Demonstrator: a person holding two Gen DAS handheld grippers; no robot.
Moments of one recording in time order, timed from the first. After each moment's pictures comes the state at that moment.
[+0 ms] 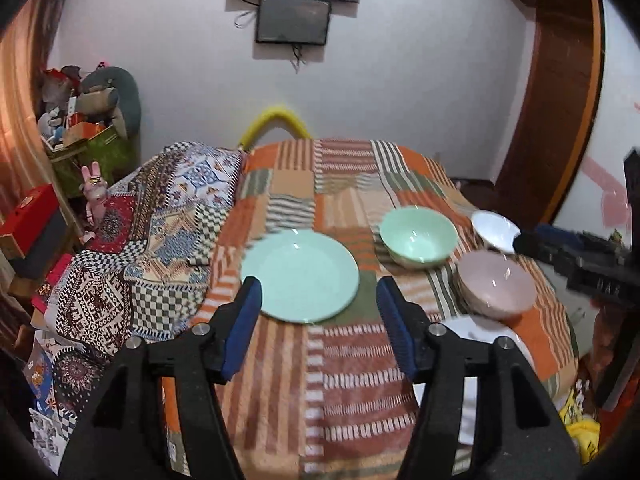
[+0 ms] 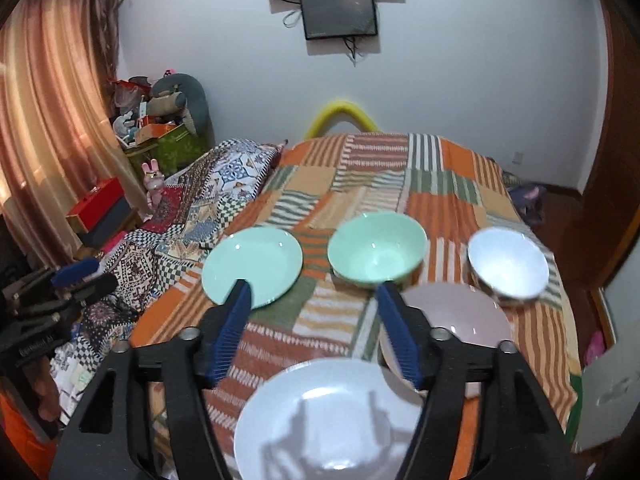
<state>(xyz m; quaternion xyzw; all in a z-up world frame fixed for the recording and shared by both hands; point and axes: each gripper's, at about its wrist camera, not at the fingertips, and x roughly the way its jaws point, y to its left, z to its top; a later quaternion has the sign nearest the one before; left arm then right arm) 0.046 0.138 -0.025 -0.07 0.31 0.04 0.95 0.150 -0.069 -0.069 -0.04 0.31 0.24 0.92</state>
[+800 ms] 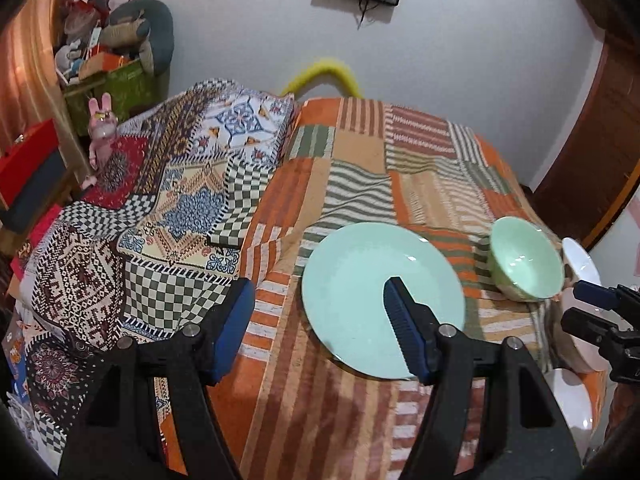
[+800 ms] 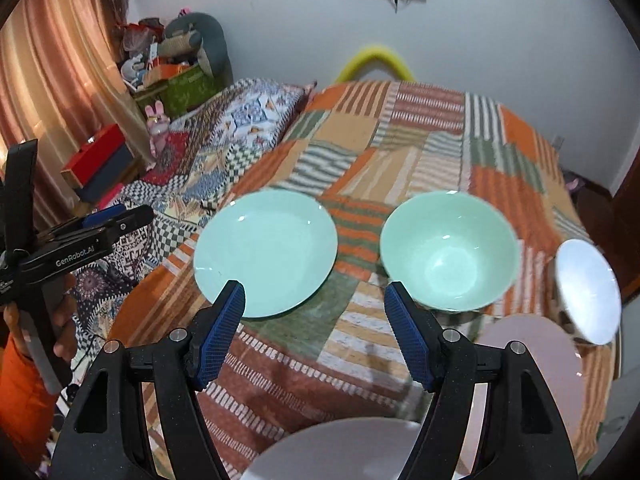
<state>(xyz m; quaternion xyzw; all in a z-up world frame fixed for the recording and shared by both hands) 0.163 0.245 -0.123 -0.13 0.39 0.09 0.91 0.228 0.008 -0.129 -0.09 0.40 0.28 0.87</state>
